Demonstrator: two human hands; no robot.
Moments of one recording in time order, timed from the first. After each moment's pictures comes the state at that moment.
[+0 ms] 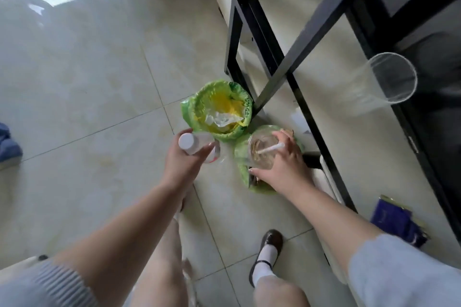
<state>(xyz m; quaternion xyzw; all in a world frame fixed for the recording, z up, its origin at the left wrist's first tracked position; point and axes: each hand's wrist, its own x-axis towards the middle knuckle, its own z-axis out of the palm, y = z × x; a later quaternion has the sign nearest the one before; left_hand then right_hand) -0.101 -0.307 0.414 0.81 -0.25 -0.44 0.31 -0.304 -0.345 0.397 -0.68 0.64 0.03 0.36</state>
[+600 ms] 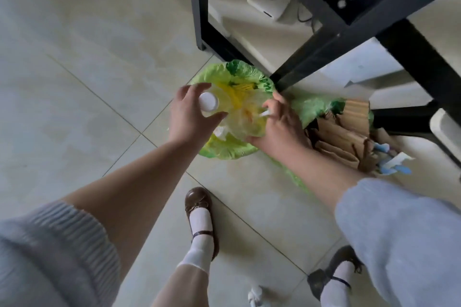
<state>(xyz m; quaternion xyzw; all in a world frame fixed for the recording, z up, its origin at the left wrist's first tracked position) -0.006 -0.500 0.191 0.68 -0.59 -0.43 0.11 -0.176 -0.442 0.177 -0.58 0.75 0.05 0.31</state>
